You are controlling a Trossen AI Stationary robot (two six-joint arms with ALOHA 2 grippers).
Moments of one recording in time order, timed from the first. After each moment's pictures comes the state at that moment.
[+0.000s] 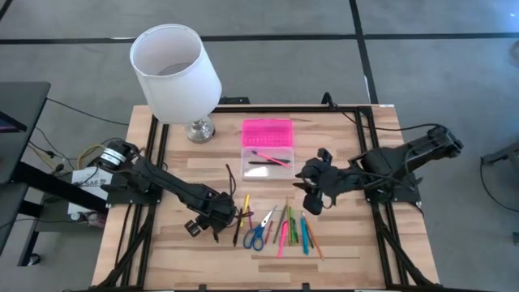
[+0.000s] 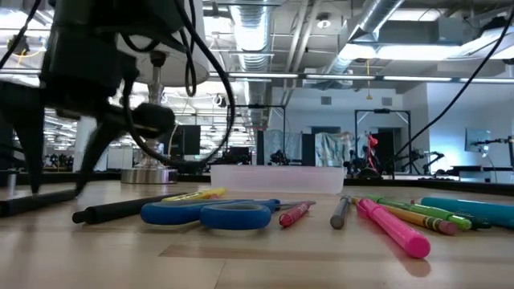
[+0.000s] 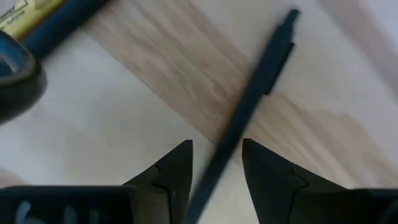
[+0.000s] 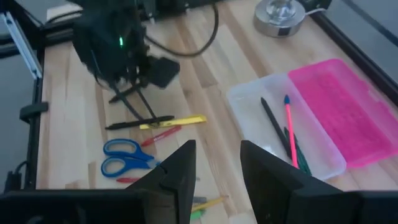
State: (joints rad) left arm -0.36 1.72 0.96 -0.69 0.12 0.45; right arm 0.40 1.32 1.34 -0.84 0.46 0.52
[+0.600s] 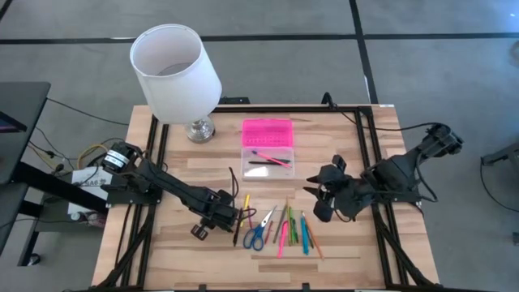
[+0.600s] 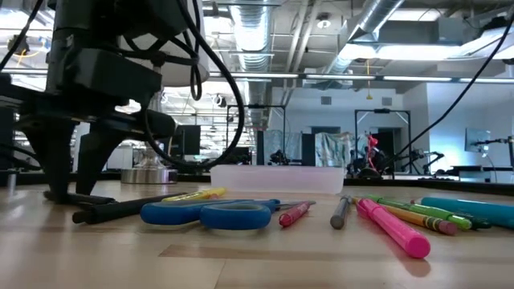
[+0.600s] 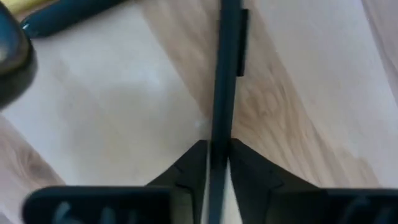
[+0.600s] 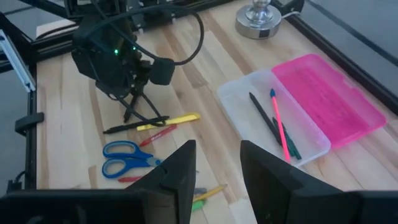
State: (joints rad) left arm -0.38 1.78 0.97 -0.65 0.06 0.16; right arm 0.57 1.30 1.34 -0.95 0.66 0.72
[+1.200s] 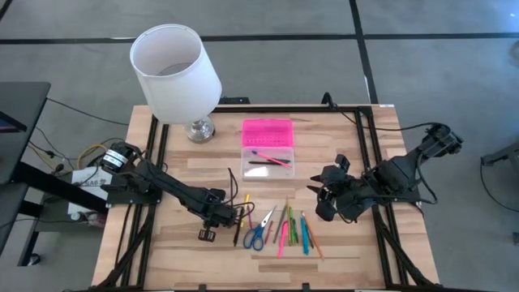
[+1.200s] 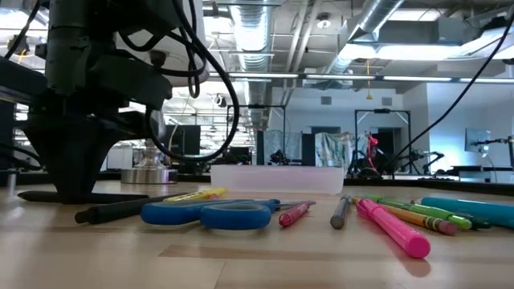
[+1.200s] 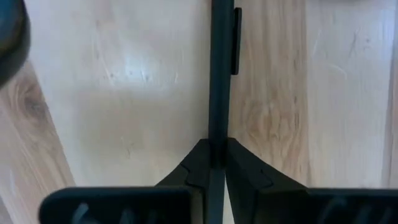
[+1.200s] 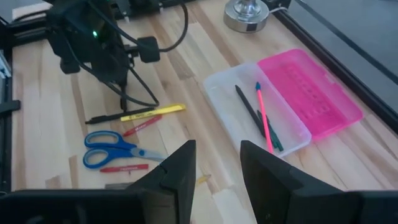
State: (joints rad) left arm -0.38 1.74 0.96 -0.67 0.02 -0.23; right arm 0.58 1.30 1.34 -1.03 0.68 0.74
